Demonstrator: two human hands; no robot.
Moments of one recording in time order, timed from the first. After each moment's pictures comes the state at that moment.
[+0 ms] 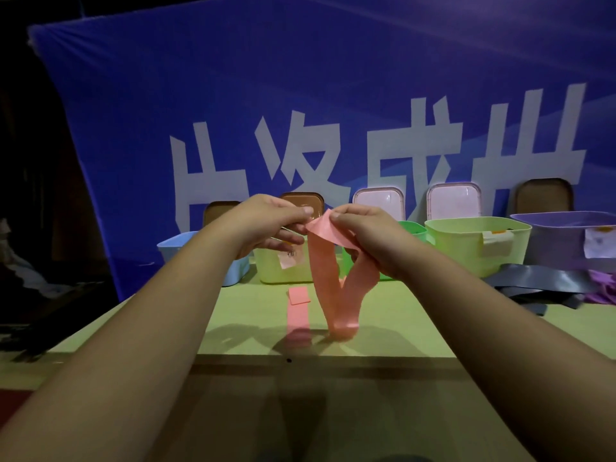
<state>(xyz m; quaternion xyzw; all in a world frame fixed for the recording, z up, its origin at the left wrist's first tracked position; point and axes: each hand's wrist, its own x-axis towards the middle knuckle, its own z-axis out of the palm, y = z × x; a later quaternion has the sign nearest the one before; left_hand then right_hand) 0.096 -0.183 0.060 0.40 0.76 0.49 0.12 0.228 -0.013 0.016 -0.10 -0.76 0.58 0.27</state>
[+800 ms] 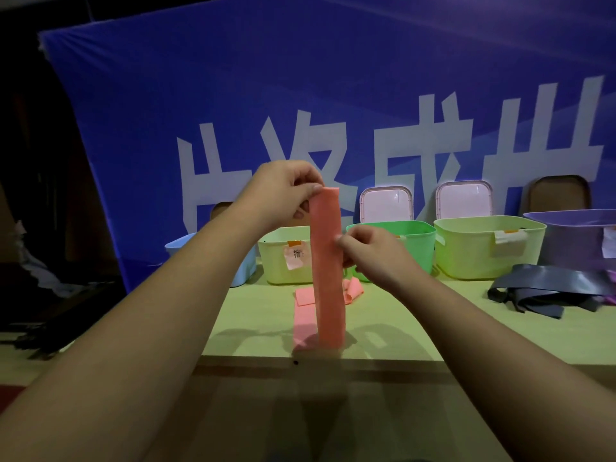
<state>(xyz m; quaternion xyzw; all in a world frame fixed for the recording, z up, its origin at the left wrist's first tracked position) 0.113 -0.171 0.086 0.49 0.76 0.40 -0.15 0.219 -0.011 -0.020 -0.12 -0.83 0.43 0.34</state>
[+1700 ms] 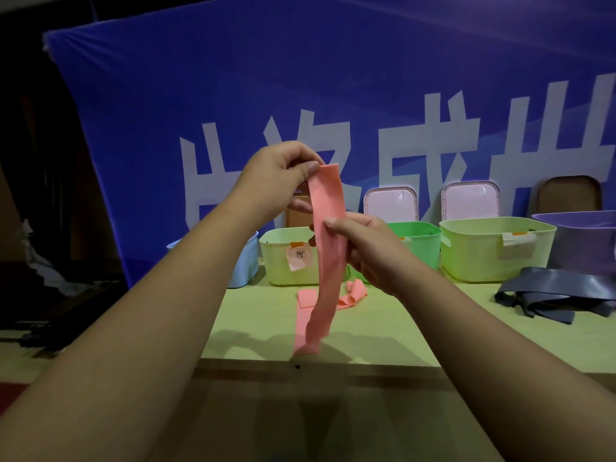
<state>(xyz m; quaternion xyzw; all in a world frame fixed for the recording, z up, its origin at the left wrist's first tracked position) 0.117 -0.176 0.098 0.49 0.70 0.52 -0.11 0.211 -0.021 -0.002 0.03 -0.70 0.67 0.26</state>
